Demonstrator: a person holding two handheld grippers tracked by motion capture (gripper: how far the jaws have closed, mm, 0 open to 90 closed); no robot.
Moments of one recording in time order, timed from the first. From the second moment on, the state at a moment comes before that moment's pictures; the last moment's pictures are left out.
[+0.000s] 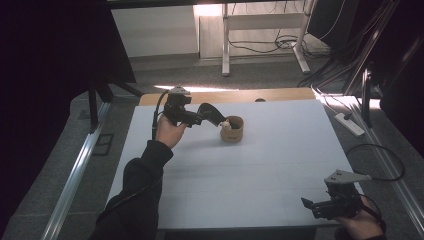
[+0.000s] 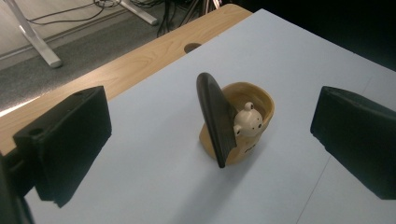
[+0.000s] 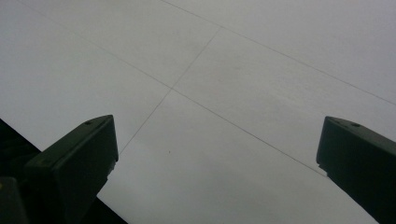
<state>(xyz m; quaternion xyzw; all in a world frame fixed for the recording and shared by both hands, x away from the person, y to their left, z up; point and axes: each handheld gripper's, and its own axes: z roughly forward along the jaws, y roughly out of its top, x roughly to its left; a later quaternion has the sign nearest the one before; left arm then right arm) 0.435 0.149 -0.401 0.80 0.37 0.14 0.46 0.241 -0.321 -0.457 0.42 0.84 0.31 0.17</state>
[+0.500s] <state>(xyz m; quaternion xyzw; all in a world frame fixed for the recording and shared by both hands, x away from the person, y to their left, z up) 0.424 0.159 -0.410 0.78 0.36 0.15 0.48 0.241 -0.320 -0.458 0.42 0.84 0.31 0.17</state>
